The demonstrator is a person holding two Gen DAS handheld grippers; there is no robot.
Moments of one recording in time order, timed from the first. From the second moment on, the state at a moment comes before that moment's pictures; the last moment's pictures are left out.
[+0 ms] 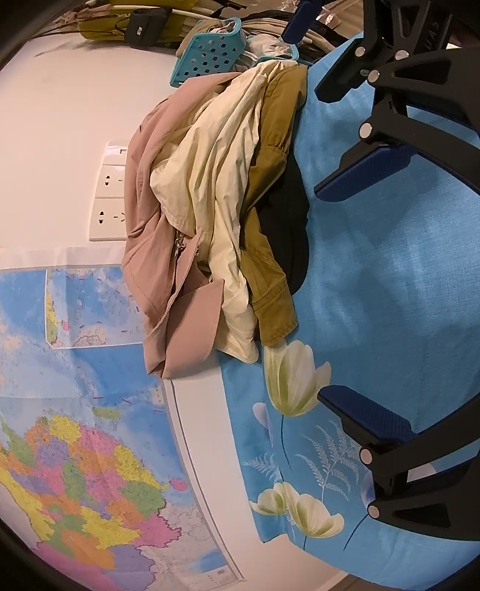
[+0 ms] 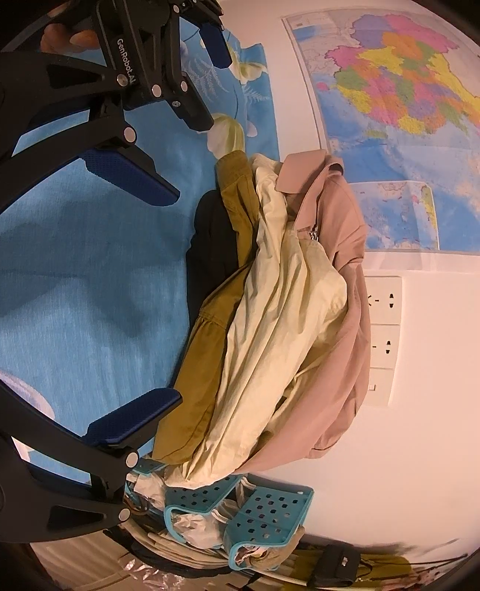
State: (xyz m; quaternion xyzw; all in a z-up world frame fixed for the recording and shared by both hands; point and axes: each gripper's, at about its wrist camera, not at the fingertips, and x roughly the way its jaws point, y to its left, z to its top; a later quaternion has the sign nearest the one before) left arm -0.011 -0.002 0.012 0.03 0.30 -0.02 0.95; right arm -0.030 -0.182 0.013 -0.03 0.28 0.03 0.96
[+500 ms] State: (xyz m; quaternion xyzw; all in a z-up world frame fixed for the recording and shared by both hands) left arm -0.013 -0.002 0.009 0.03 0.30 -0.02 0.95; right arm -0.033 -0.181 0.017 -0.04 0.27 0.03 0.96
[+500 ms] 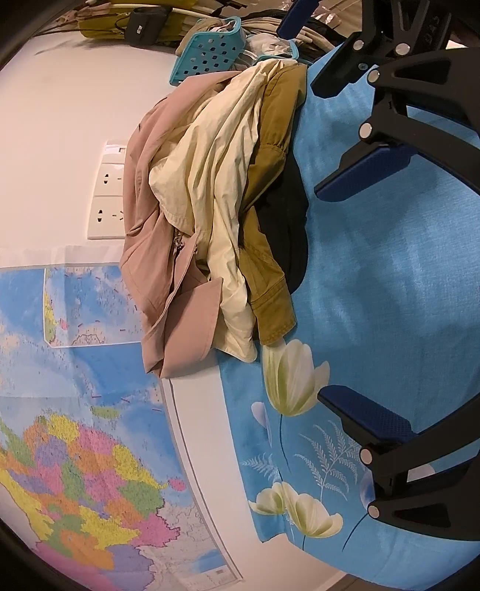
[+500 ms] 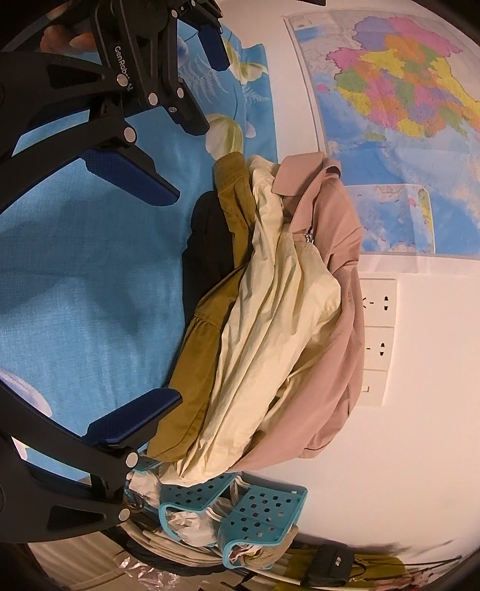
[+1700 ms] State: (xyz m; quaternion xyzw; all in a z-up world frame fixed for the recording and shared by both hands) left arm -0.017 -0.005 0.017 0.03 0.29 -0.01 0.96; right arm -0.037 -0.184 0.024 -0.02 0.26 0.04 0.96
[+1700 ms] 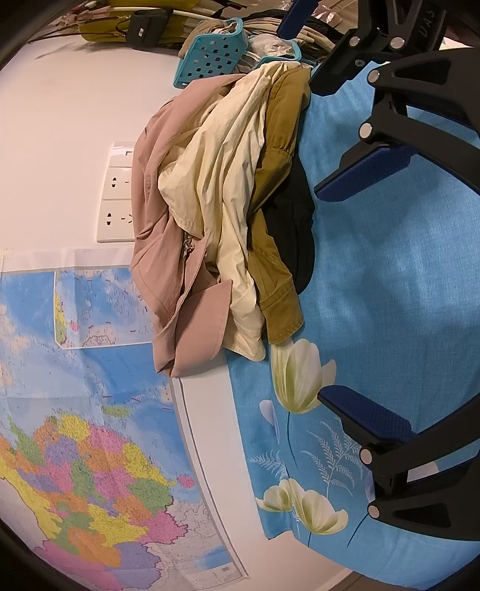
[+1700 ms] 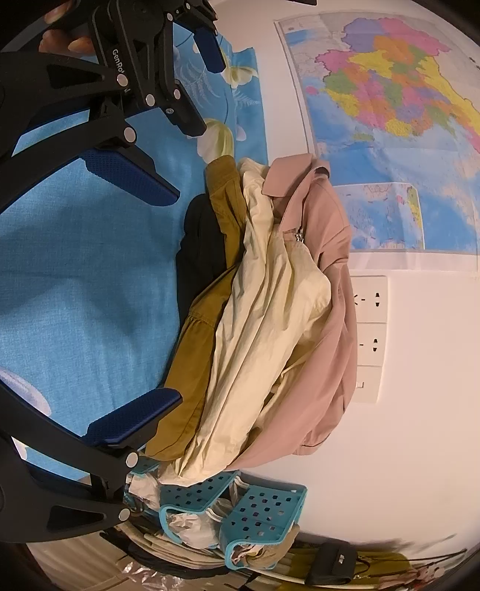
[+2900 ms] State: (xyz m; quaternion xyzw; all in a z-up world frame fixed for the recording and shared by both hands) left arm 0.000 0.003 0.010 0.02 0.30 -0.02 0.95; right arm -0.025 -0.177 0.033 -0.06 0.24 0.07 0.97
